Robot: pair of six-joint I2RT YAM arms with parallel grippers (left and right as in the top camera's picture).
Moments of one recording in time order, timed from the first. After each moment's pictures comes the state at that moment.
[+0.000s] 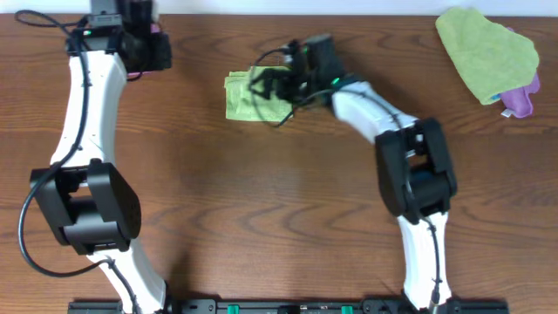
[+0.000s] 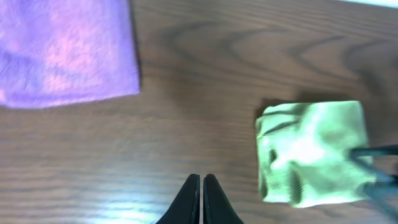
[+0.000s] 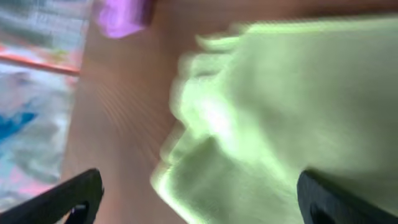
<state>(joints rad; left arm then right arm) 0.09 2.00 1.87 -0.87 0.23 -0.01 0.34 2.31 1.72 -0.28 -0.68 0.51</state>
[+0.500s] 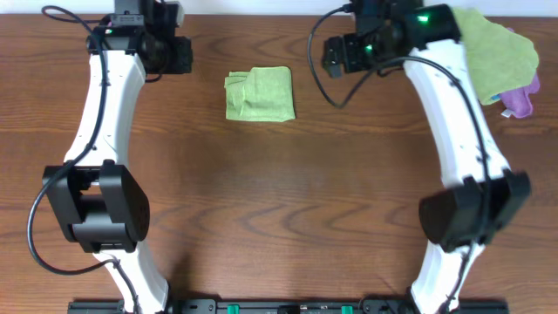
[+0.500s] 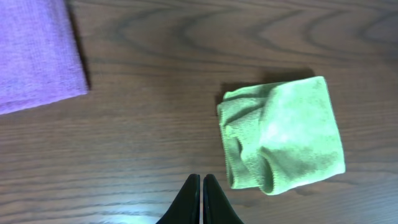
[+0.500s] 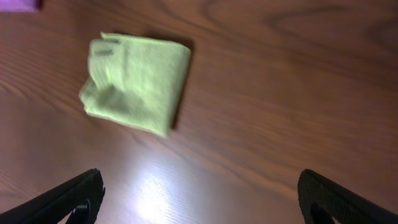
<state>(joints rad) 0.00 2.00 1.87 -0.89 0.26 0.01 0.23 2.03 2.16 -1.20 -0.19 0.03</state>
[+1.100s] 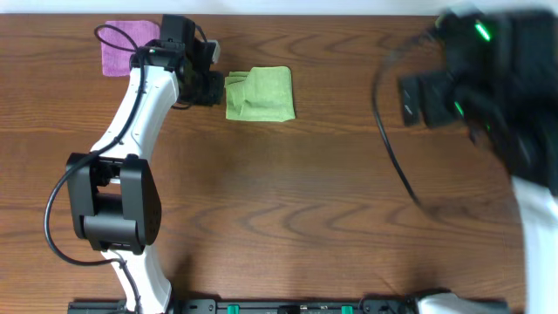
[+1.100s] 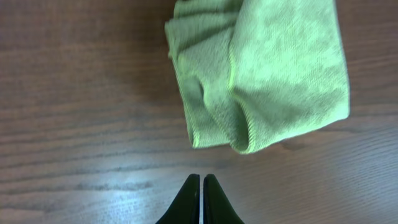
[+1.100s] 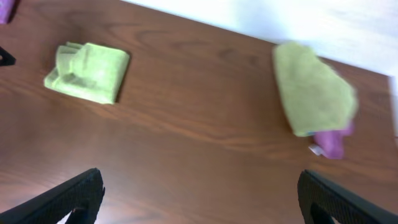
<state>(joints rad) -0.11 2.00 1.66 -0.86 0.26 -0.02 0.21 1.36 1.96 -1.36 0.12 -0.07</state>
